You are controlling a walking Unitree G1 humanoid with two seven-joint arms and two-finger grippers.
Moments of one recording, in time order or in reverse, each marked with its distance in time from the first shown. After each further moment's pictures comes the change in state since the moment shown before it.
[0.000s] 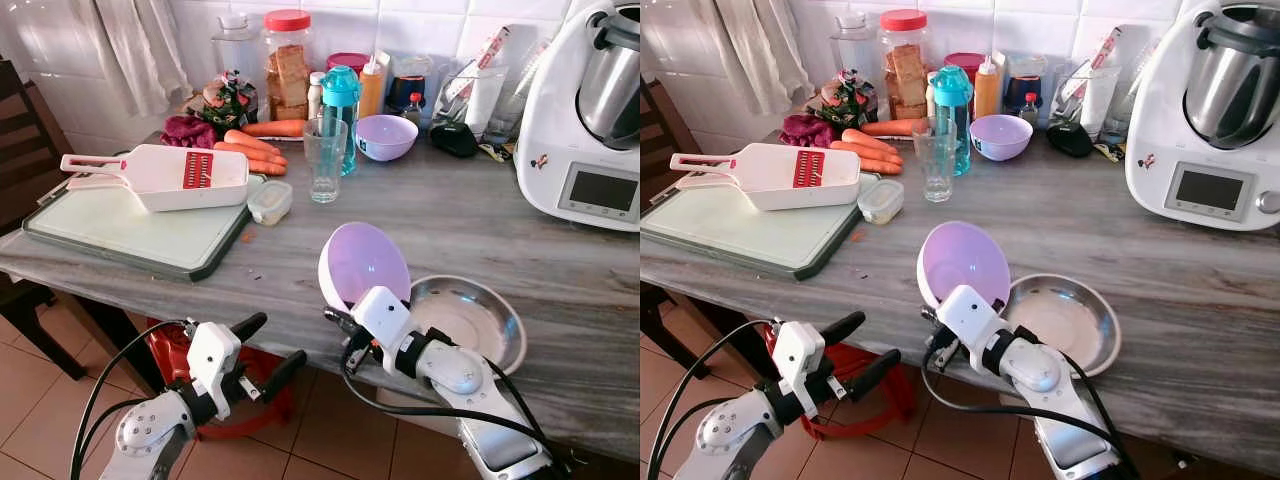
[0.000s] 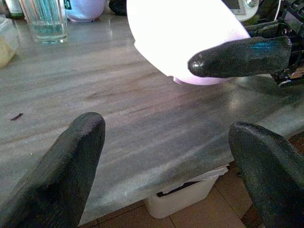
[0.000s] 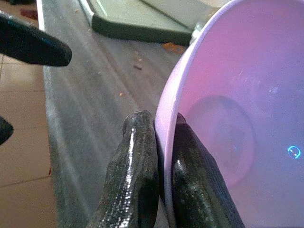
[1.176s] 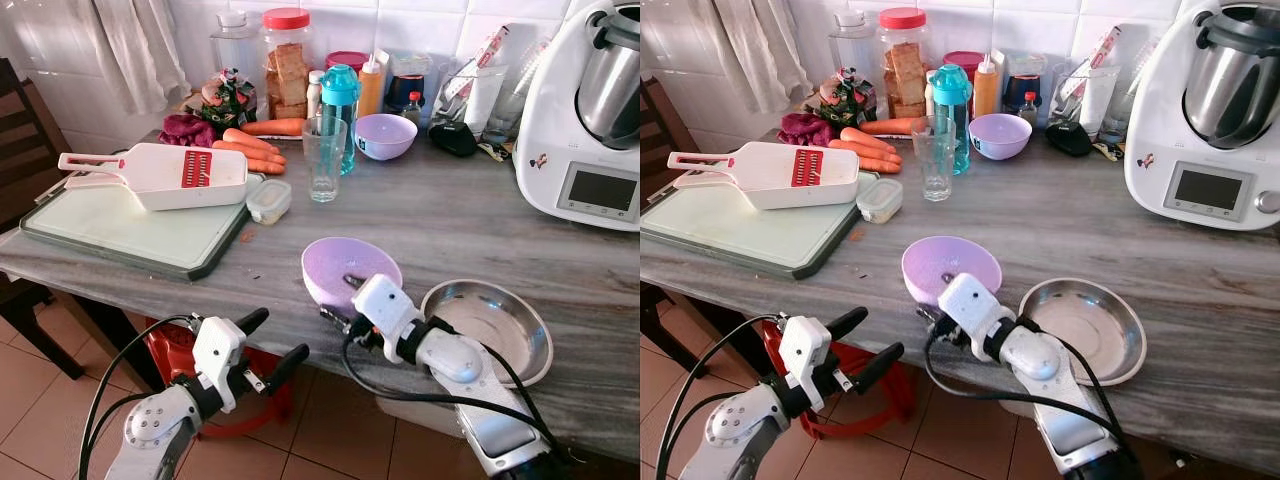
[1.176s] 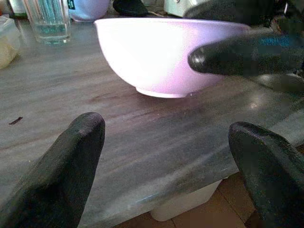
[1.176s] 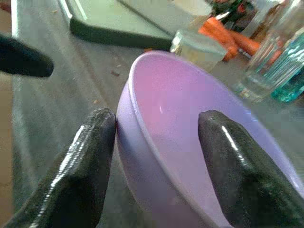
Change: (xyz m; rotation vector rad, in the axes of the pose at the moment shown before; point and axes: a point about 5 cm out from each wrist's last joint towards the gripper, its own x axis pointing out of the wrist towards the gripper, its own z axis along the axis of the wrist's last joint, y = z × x) left arm 0.009 0.001 0.000 0.001 -0.001 0.019; right arm 0.006 -0.013 0.011 -0.052 -0.034 -0.085
